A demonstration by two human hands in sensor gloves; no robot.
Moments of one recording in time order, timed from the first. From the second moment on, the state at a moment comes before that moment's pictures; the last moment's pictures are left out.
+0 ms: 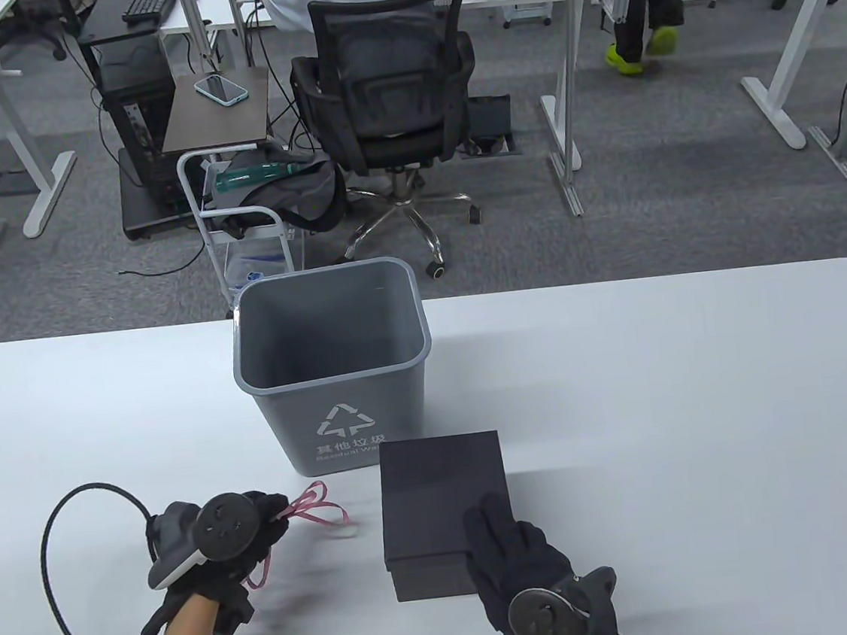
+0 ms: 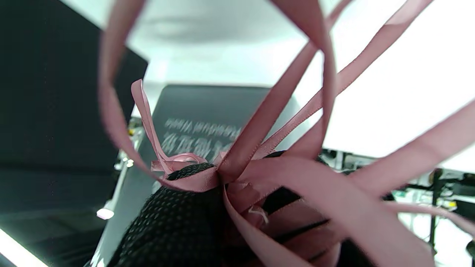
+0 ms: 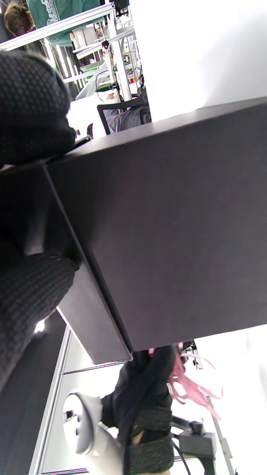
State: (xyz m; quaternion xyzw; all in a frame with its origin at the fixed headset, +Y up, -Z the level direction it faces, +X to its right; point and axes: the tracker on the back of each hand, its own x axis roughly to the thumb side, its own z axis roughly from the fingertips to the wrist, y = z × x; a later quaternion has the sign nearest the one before) left_hand -0.292 -0.710 -0.377 0.05 -0.16 0.11 0.98; right_hand 0.078 -0.728 -0.273 0.22 -0.16 0.94 0.19
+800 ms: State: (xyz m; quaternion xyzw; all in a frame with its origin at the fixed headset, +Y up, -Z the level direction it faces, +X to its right) left_hand -0.224 -0.497 -0.396 0.32 -0.14 0.17 0.92; right_hand 0.079 -0.727 -0.273 0.22 -0.15 0.94 0.19
